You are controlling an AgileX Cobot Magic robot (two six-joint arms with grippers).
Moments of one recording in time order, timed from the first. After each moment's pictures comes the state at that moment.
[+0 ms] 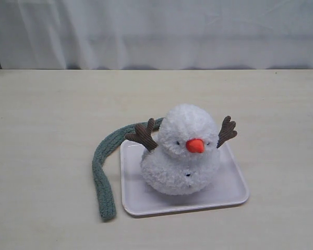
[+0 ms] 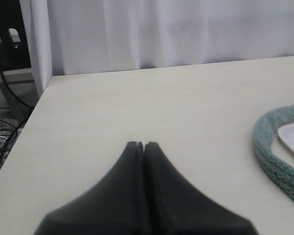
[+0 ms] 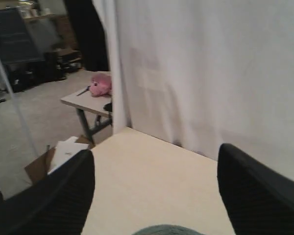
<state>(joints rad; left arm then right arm) -0.06 0.00 0.00 -0.03 0.31 0.11 0.05 0.80 -1.06 1.03 0.82 -0.87</state>
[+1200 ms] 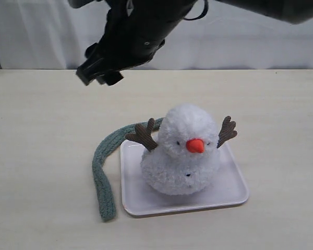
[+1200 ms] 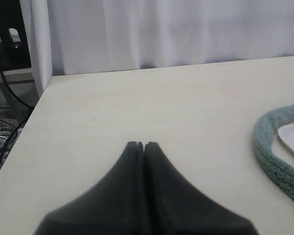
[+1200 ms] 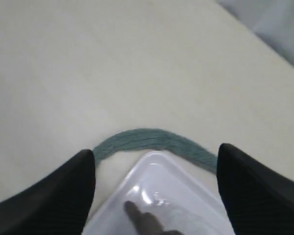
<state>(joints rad) -0.06 0.00 0.00 -0.03 0.31 0.11 0.79 1.81 -1.75 -0.13 0.93 -0.01</state>
